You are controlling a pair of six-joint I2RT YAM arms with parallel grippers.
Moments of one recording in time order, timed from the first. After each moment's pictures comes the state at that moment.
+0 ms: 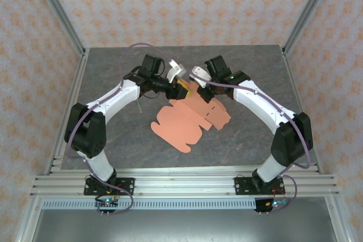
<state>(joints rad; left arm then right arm) -0.39 1.73 1.33 -0.36 0.86 0.12 0.54 1.61 1.39 -0.73 -0.13 -0.41</state>
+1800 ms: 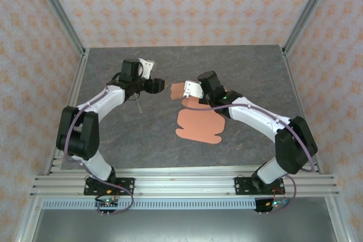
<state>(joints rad) -0.19 1.70 1.16 -0.19 0.39 -0.07 0.65 1.53 1.10 -0.26 0.34 -0.98</state>
